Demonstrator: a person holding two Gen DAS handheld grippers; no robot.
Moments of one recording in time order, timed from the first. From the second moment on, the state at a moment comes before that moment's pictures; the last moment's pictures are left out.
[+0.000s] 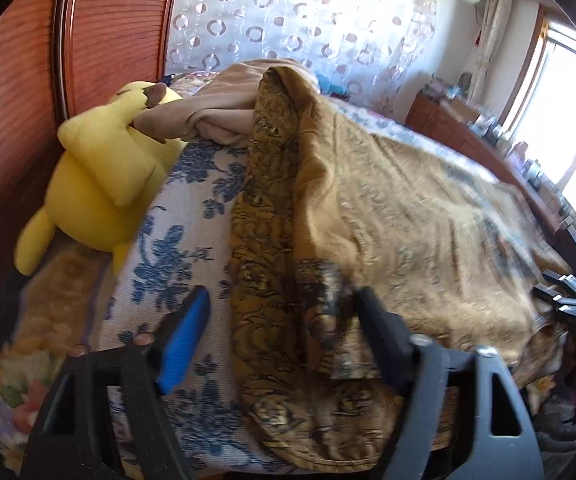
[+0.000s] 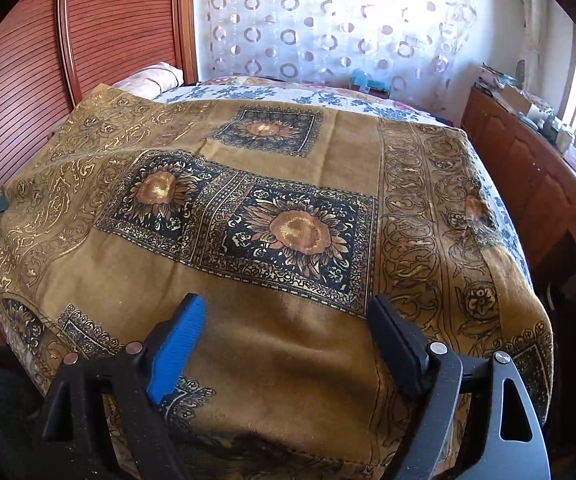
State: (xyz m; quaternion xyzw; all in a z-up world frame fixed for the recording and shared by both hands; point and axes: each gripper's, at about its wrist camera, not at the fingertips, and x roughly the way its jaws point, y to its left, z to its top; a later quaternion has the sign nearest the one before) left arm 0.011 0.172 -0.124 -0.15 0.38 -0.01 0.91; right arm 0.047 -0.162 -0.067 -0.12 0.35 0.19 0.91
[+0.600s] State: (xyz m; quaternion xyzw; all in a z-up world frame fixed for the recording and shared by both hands) left arm 0.025 0.126 -0.059 -0.12 0.31 -0.10 0.94; right arm 0.041 -0.177 -0.066 -0.09 0.34 0.19 0.91
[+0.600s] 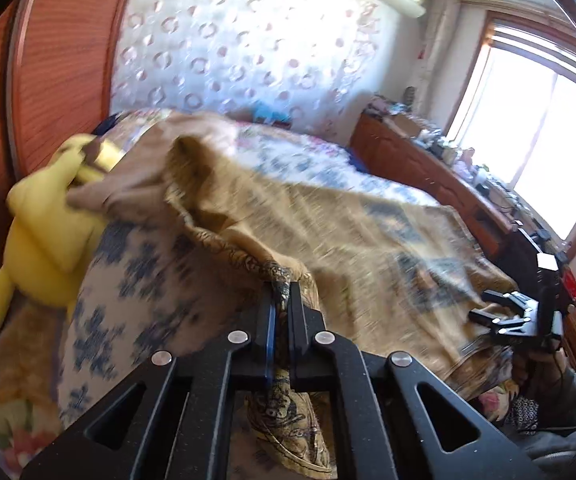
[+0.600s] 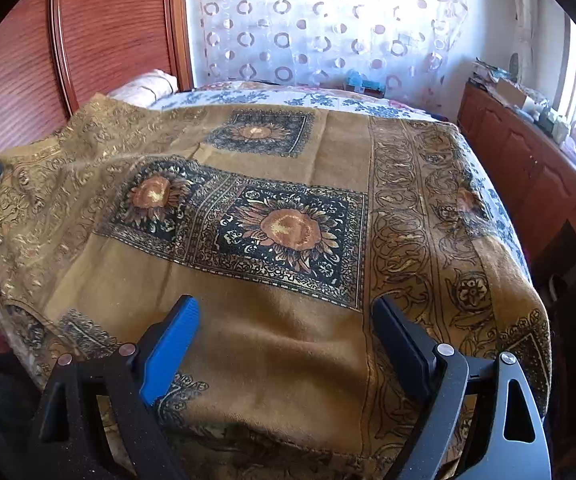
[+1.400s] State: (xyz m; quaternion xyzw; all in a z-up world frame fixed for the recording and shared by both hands) left arm 0.109 -0.059 0.038 0.00 0.26 -0.31 0.91; right arm 0.021 -0.259 -0.044 -0.03 0.31 0.17 0.94
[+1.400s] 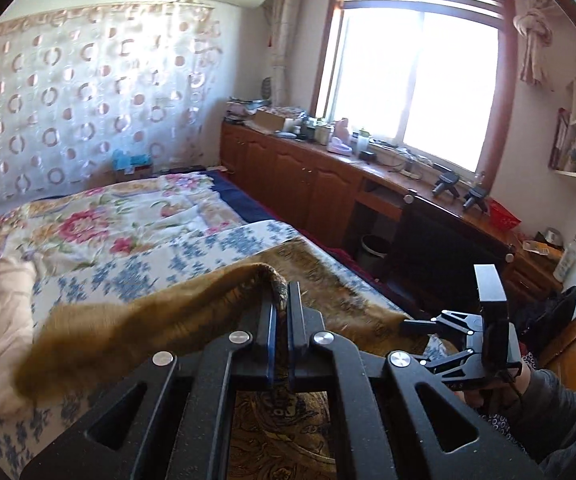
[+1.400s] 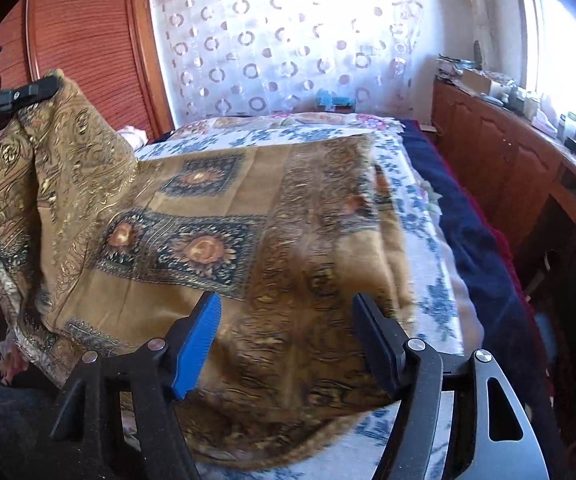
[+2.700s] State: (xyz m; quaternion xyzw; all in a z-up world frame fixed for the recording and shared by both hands) left arm 0.106 -0.053 0.000 0.04 0.28 -0.26 0.92; right arm 0.026 -0.254 -0.038 -0.04 0.28 0.15 0.95
